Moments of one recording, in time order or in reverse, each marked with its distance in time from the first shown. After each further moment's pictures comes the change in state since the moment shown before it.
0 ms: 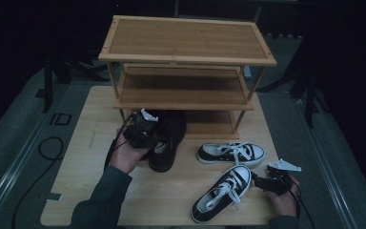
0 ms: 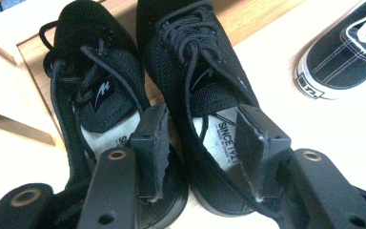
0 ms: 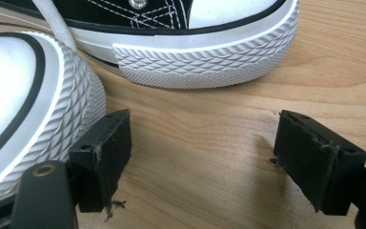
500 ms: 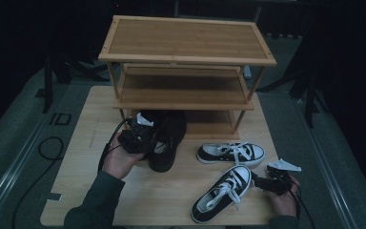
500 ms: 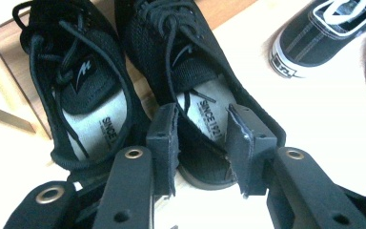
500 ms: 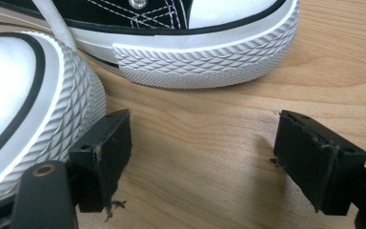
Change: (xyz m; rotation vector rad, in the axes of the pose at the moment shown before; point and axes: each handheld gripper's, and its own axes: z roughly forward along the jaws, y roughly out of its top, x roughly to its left) left arm 0.004 -0.016 -0.012 0.006 -0.090 0.013; right arm 0.000 0.000 0.000 0.000 0.000 0.000
